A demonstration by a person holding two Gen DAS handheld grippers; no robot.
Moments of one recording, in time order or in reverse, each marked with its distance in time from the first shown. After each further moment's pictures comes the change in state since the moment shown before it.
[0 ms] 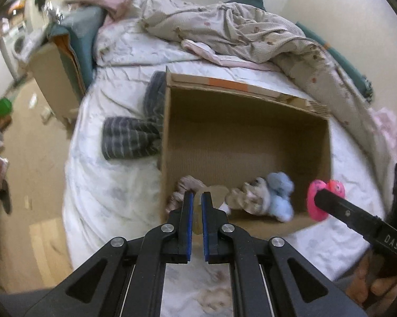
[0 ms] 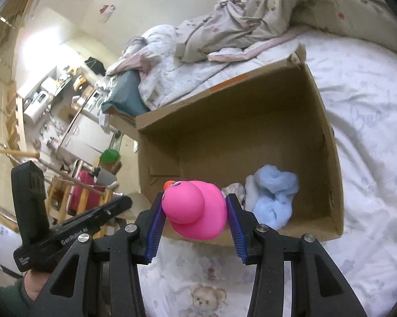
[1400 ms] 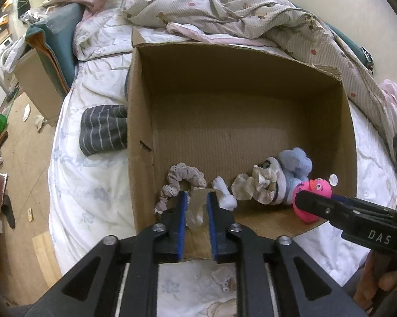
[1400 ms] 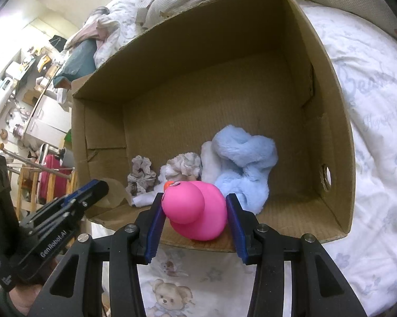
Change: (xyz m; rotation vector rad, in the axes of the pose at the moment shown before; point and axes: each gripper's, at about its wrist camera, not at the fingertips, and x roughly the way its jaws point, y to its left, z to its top) left arm 0.056 -0.016 -0.020 0.085 0.059 -0.005; right arm 0.058 -0.027 -0.012 0.032 0.161 -0.183
